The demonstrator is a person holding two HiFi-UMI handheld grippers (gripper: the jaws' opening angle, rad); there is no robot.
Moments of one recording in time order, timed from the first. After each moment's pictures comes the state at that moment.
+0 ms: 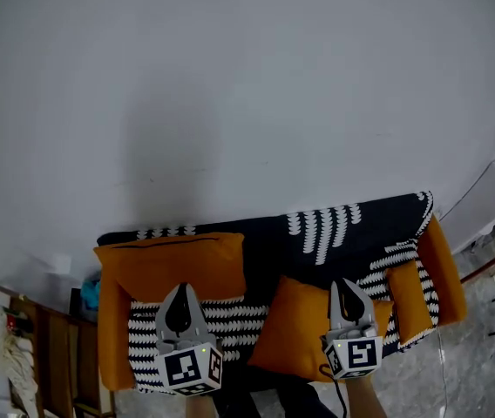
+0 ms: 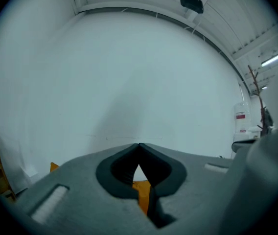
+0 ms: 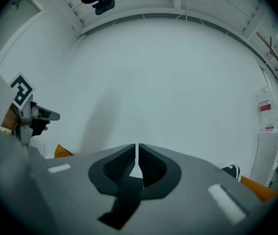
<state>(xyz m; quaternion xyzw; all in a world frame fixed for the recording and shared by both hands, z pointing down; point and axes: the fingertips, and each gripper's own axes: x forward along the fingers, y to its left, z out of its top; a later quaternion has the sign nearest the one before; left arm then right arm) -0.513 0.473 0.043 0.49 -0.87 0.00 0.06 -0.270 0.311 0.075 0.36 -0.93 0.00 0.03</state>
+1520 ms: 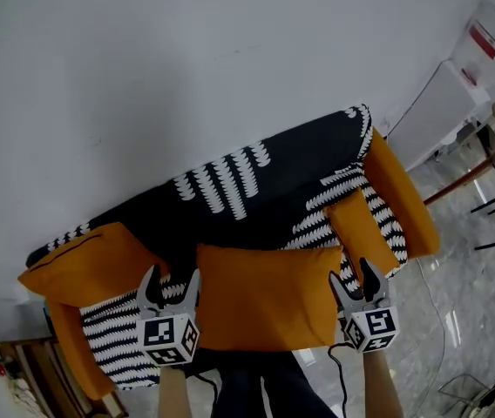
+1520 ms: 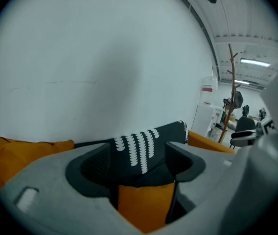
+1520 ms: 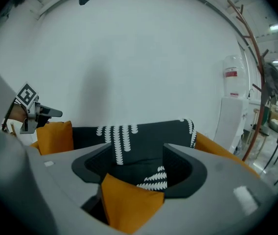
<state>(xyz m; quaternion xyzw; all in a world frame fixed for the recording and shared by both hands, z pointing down) -0.334 0.284 0.217 0.64 -0.72 0.14 0.22 0.015 0.201 0.250 0.45 -0.86 0.14 0.18</state>
